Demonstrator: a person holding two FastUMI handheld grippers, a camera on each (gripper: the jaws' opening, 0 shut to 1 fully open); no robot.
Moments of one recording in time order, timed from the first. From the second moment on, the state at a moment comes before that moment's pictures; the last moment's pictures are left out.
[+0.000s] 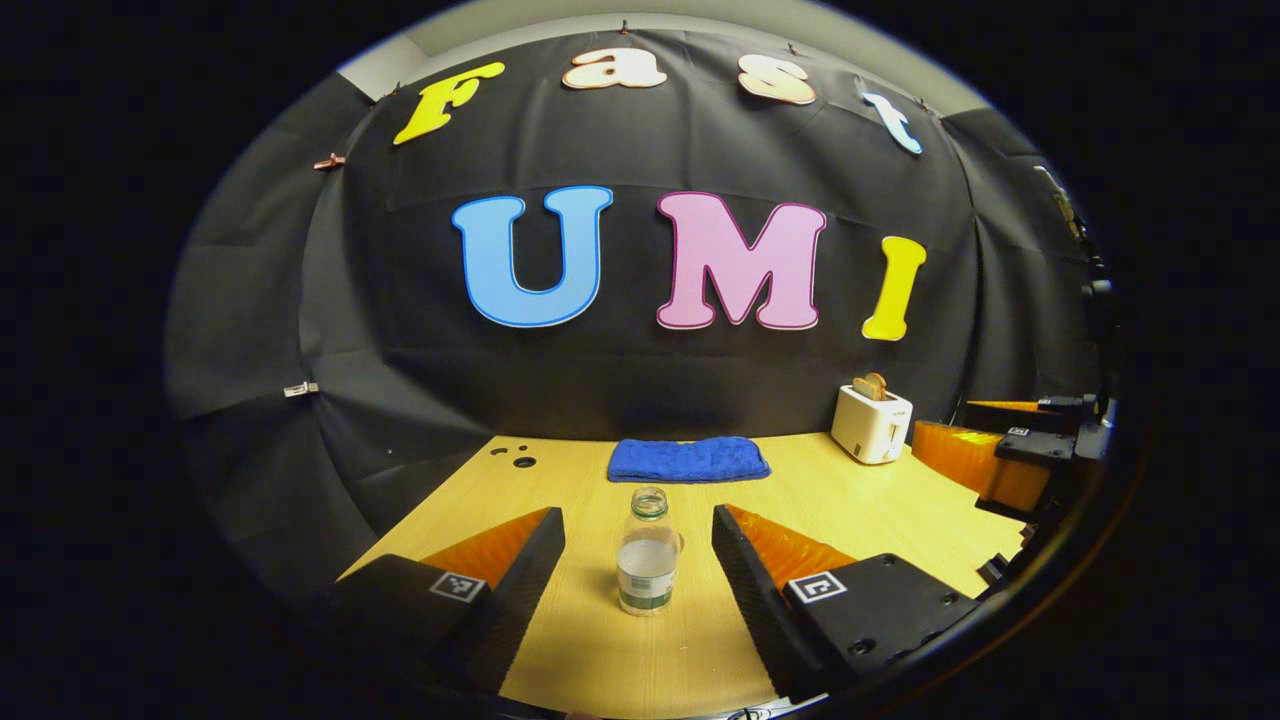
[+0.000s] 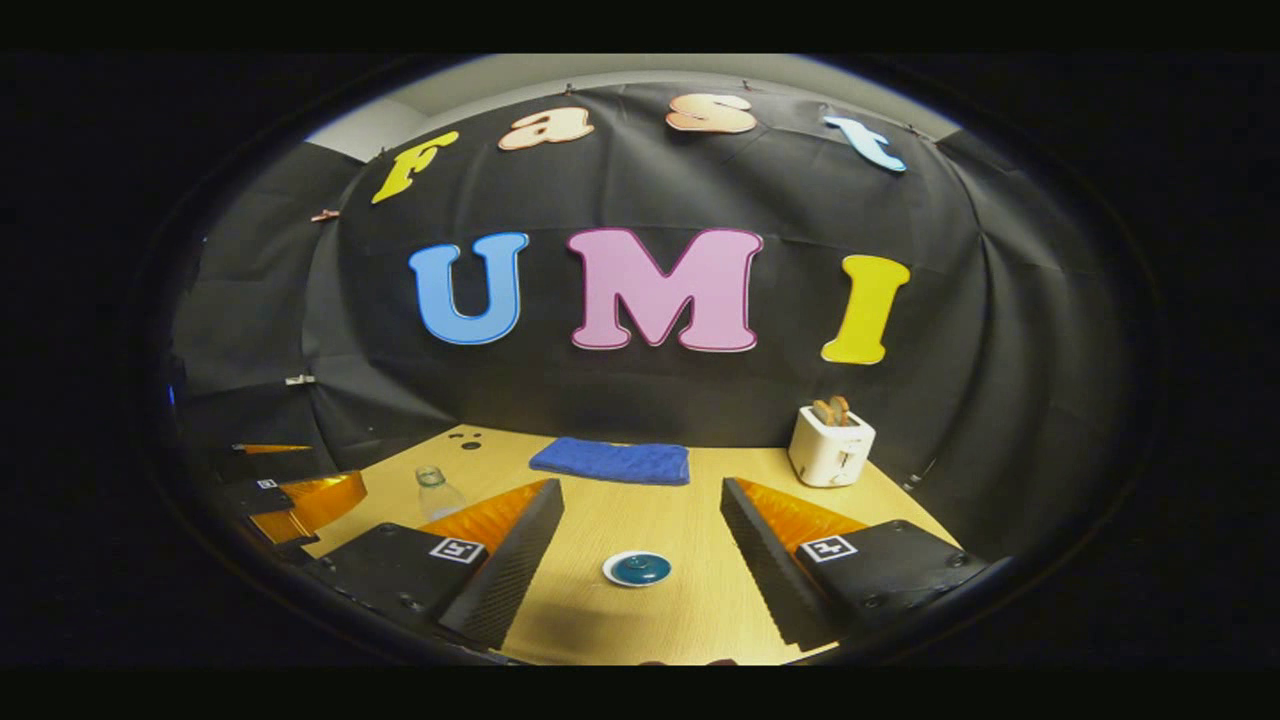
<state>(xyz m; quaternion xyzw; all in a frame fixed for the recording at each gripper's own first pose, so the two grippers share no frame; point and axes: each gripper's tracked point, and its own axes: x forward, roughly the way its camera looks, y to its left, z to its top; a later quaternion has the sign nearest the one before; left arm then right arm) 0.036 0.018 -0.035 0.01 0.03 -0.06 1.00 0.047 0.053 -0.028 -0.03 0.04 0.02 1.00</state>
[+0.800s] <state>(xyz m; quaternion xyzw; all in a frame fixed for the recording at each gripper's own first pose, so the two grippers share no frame) 0.047 0.043 -0.084 0.01 0.09 -0.04 1.00 0.110 0.065 -0.105 -0.05 0.11 0.05 0.99</state>
